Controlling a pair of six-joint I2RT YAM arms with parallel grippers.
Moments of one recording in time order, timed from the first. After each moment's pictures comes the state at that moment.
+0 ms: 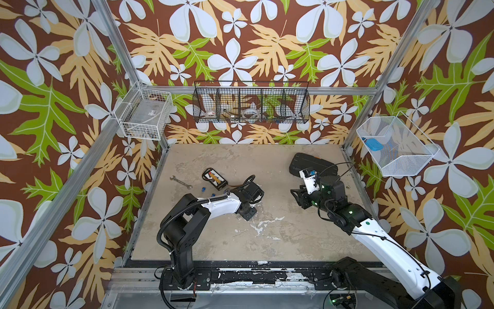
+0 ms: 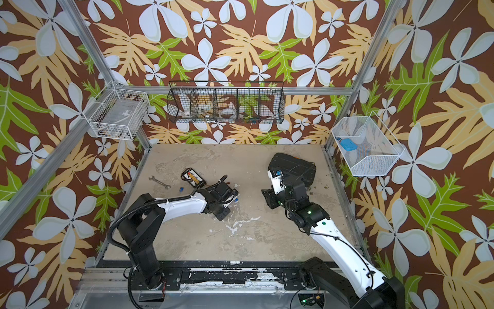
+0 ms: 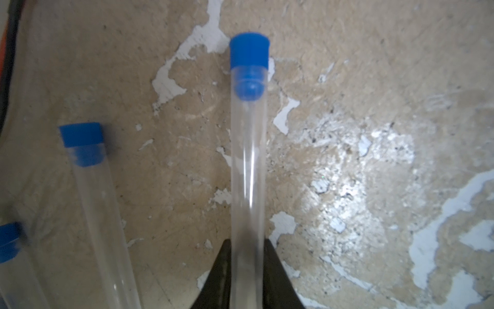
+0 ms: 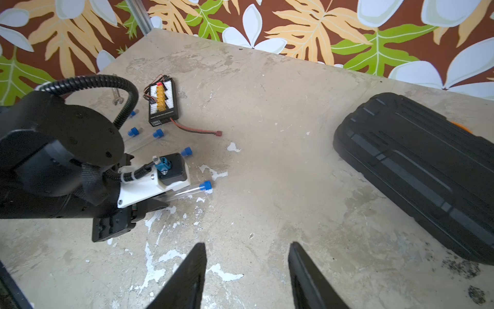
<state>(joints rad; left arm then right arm) -0.74 1.82 1.09 -0.52 -0.13 0.07 0.42 0.99 0.81 -0.37 -0.10 0.05</state>
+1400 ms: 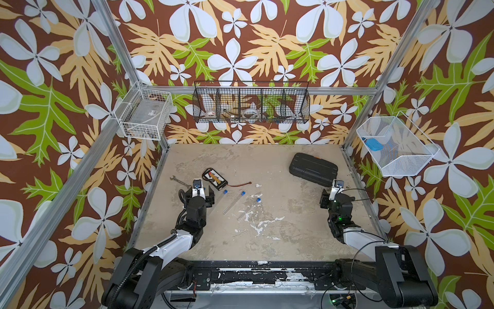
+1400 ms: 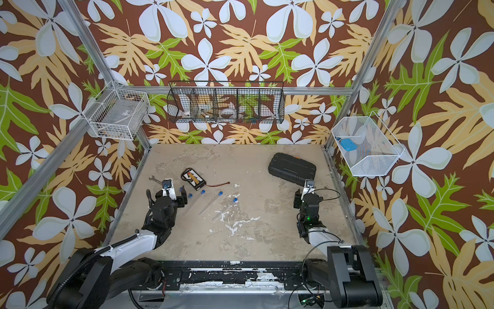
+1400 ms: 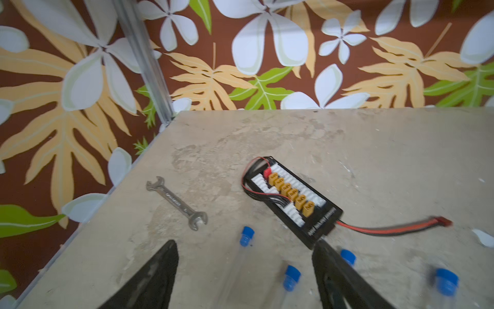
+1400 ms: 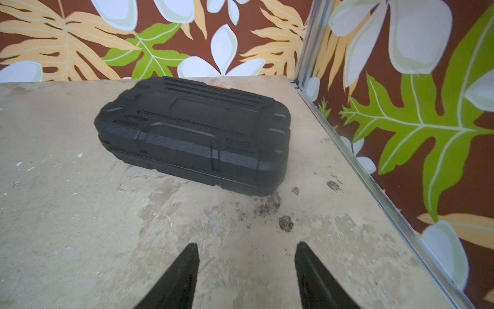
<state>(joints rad) -0.28 1.17 0.26 0.69 -0.48 -0.04 0.02 1.25 0.28 0.65 0.22 0.00</state>
